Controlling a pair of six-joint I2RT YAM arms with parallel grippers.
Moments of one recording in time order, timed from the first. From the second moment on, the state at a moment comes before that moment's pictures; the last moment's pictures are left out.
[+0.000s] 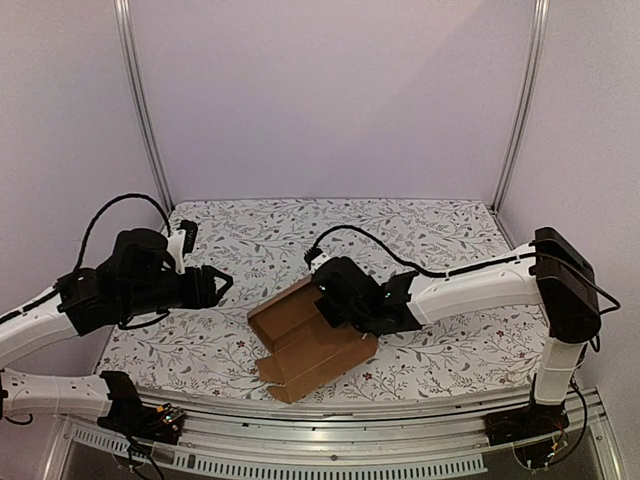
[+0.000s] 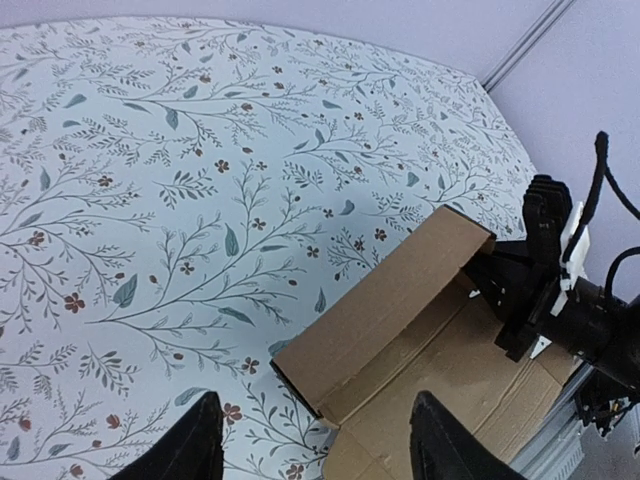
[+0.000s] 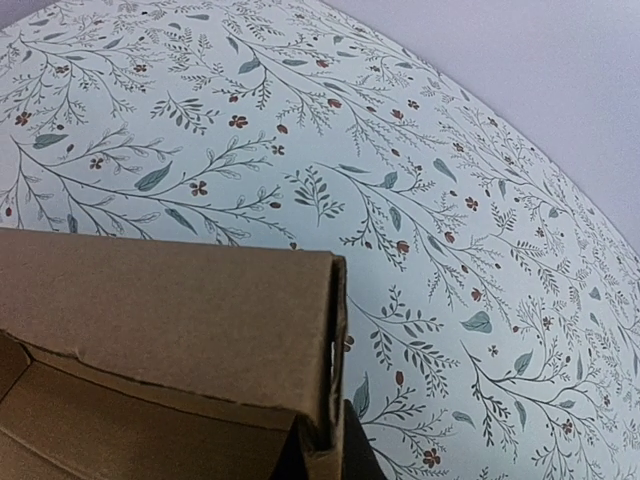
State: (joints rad) left arm -0.81 0.83 0.71 -0.47 -0.20 -0.61; right arm 1.15 1.91 1.25 -0.09 0.64 0.16
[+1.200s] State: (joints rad) left arm -0.77 1.39 0.93 -0.19 0.07 -0.51; right arm 1.04 2.11 0.93 0.98 0.15 0.02
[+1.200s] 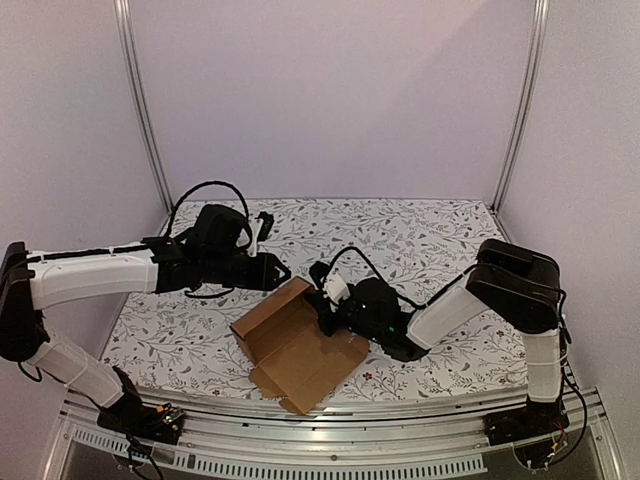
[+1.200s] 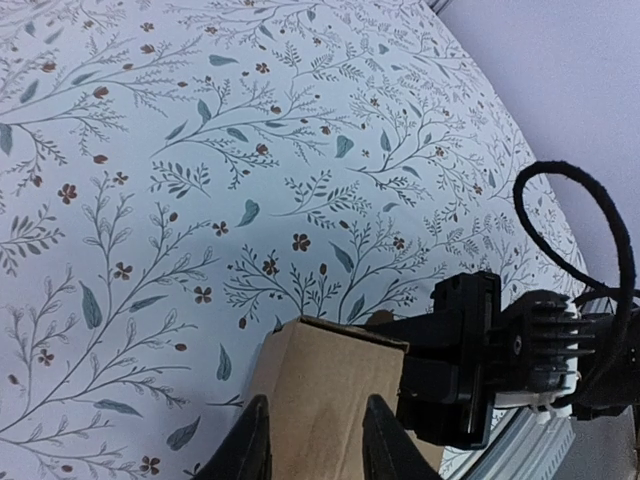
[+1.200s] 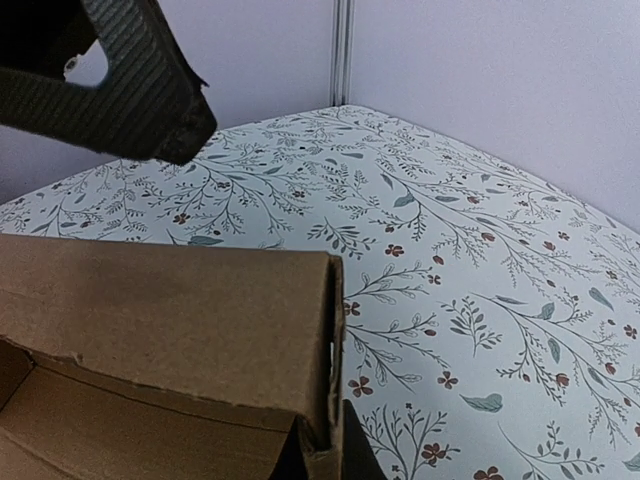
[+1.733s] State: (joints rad) left arm -0.77 1.57 0.97 -0.13 0.14 -0.53; right arm 1.06 2.19 0.93 1.04 0.18 0.02
